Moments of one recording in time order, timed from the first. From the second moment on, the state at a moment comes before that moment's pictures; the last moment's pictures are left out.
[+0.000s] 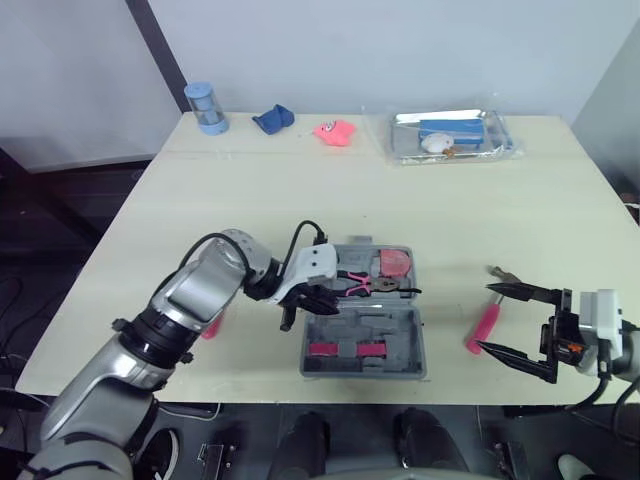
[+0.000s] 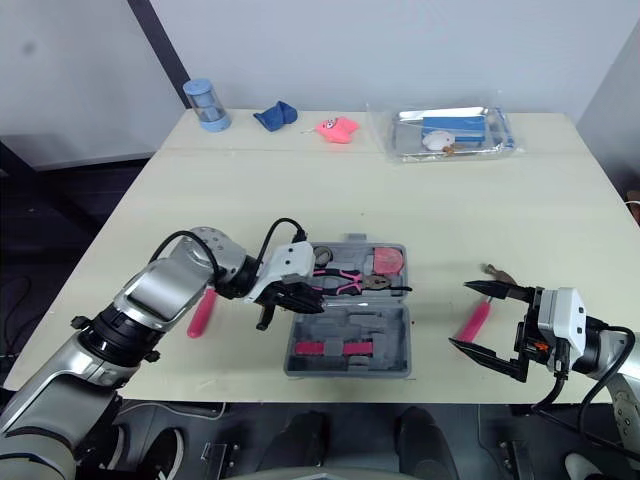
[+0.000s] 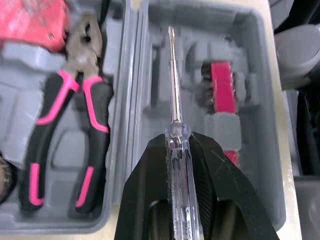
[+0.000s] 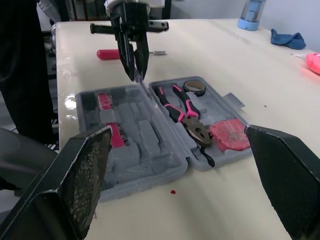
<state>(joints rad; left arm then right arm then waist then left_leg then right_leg) -0.67 0.75 -0.50 -0.09 -0.12 0.66 -1.30 0.19 -0.72 -0.27 -0.30 0.57 -0.01 1.22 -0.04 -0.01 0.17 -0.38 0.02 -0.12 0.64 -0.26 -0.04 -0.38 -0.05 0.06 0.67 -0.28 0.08</state>
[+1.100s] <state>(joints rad) -0.78 0.60 -0.66 0.09 0.08 0.69 -1.33 0.20 -0.68 -0.23 -0.30 0.52 -0.05 1.17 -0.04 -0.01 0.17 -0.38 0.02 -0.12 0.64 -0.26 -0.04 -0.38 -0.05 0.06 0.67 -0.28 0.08</state>
